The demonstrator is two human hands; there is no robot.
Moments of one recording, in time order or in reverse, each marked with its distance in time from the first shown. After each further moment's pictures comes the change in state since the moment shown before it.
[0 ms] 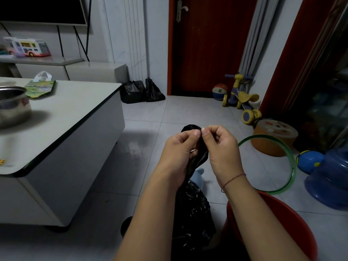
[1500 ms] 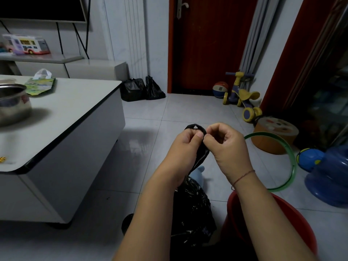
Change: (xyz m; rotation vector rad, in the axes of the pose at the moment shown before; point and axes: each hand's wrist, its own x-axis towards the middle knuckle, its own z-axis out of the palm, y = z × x) left_hand 0.000 -0.002 0.000 0.305 0.008 -0.022; right_hand -0.001 -0.010 -0.015 -0.081 -0.106 -0.061
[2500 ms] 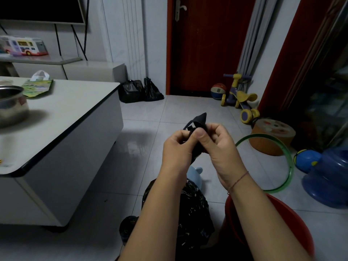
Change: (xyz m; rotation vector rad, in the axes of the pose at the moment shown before) left_hand 0.006 -0.007 0.007 -0.215 0.233 0.042; right_hand 0.003 0.012 0.007 0.334 -0.070 0.207
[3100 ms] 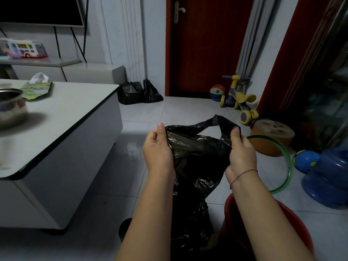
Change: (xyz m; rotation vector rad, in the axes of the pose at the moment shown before) left_hand 0.017 -0.003 -0.017 -0.059 0.437 0.156; right_hand 0.015 0.004 -0.022 0.129 0.566 0.146
